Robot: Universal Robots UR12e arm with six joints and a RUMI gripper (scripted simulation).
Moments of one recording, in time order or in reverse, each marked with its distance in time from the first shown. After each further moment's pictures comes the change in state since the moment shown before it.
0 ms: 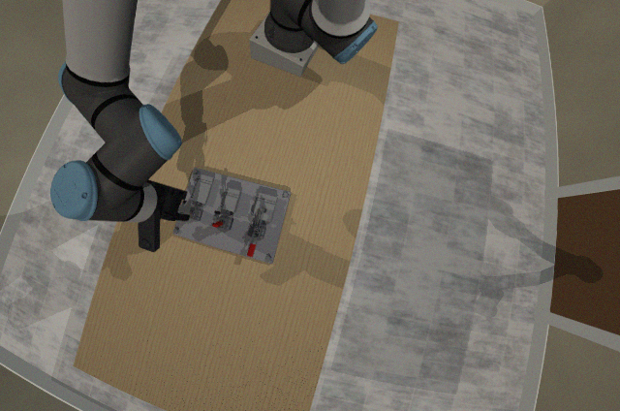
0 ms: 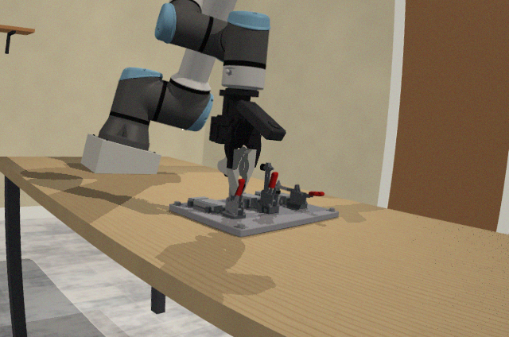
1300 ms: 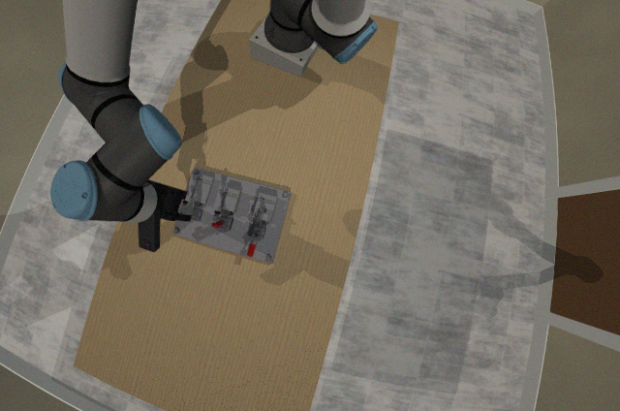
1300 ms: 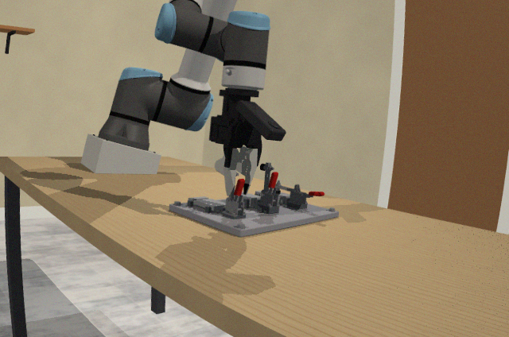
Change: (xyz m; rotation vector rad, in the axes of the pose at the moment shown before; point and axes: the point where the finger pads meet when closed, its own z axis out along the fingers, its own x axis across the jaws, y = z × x) arm 0.000 0.000 0.000 0.000 0.000 0.000
